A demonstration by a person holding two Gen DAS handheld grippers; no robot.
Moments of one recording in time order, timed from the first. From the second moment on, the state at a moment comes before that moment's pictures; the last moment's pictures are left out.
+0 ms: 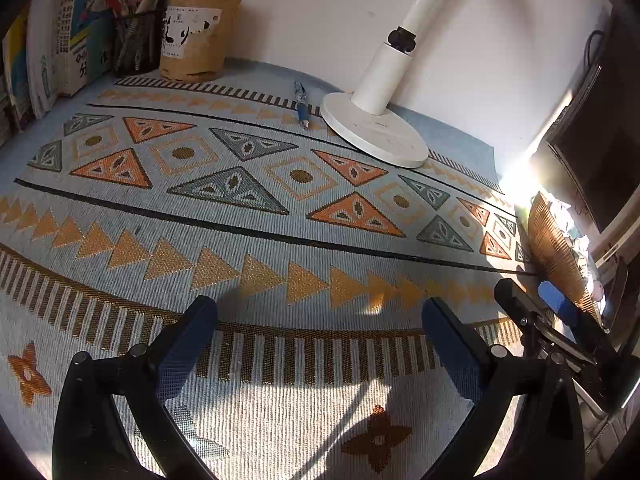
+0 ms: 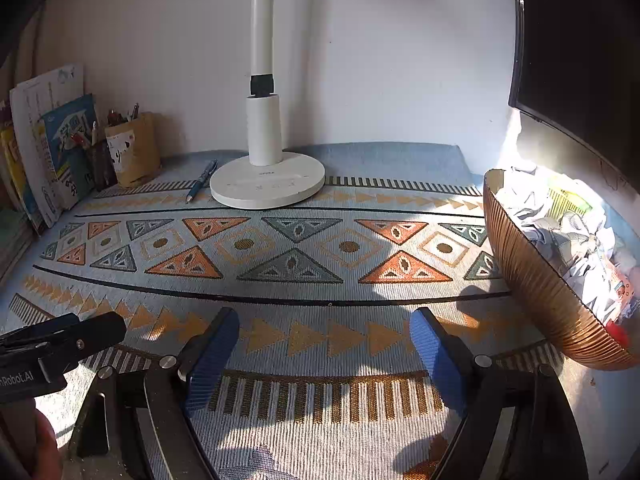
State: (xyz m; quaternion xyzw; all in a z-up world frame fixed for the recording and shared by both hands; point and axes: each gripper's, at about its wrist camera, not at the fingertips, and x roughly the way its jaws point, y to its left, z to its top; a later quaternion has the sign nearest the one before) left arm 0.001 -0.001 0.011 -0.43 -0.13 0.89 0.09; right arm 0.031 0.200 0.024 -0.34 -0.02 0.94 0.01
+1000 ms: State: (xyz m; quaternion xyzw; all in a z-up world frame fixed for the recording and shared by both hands) left arm 0.001 0.039 0.000 -0.45 0.00 0.89 0.00; right arm 0.011 0.215 -0.011 -0.47 0.00 0.89 0.01
